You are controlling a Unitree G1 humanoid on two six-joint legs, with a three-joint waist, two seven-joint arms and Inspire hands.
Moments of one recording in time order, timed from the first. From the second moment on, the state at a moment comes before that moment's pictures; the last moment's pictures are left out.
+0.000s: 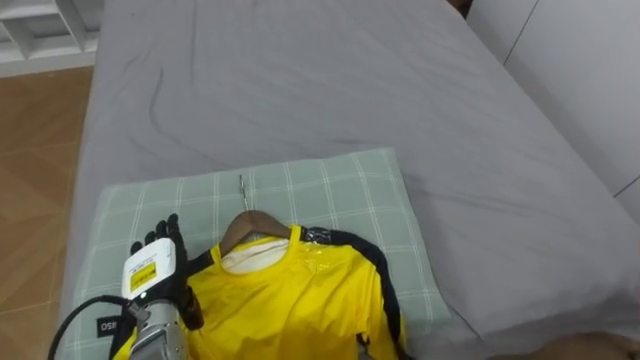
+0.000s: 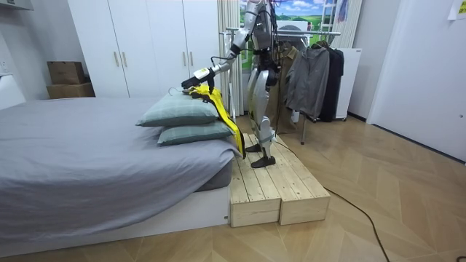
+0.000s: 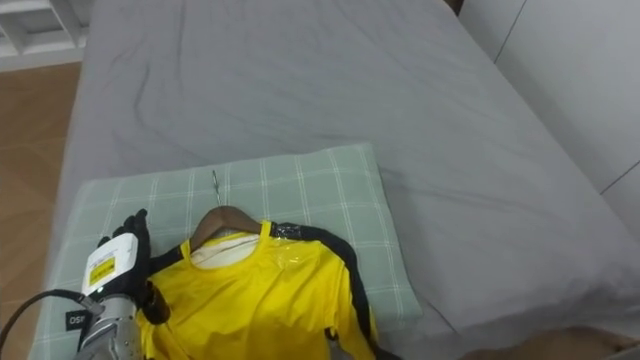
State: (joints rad) left arm -0.52 0.24 -0.15 1.23 0.66 0.00 0.58; right arm -0.15 -0.24 0.22 1.40 0.03 0.02 -0.13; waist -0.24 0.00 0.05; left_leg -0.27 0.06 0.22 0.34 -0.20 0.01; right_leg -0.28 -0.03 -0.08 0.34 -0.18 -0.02
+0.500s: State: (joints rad) left arm -0.52 0.24 -0.19 1.23 0.66 0.00 0.58; right arm -0.17 -0.24 0.22 1.40 -0.01 0.02 -0.13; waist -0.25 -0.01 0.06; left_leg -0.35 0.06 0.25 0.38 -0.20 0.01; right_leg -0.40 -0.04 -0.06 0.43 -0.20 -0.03
